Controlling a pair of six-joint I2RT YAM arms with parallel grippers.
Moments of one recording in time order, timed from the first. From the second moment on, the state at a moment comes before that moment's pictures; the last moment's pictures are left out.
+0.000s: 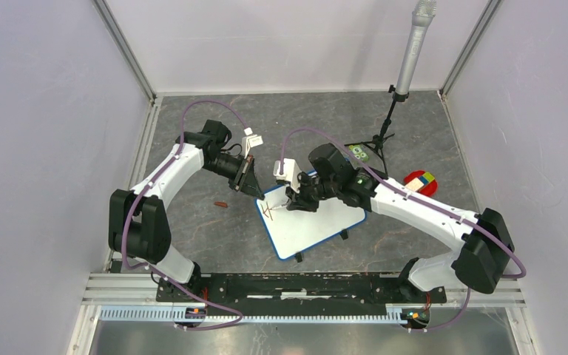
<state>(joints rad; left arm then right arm) -0.26 1.57 1.20 -1.01 1.02 0.35 0.87 1.39 1.10 -0.41 -0.45 -0.37</state>
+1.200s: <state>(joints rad) -0.26 1.57 1.20 -1.01 1.01 0.35 0.82 1.40 1.12 -0.44 -0.49 -0.39</state>
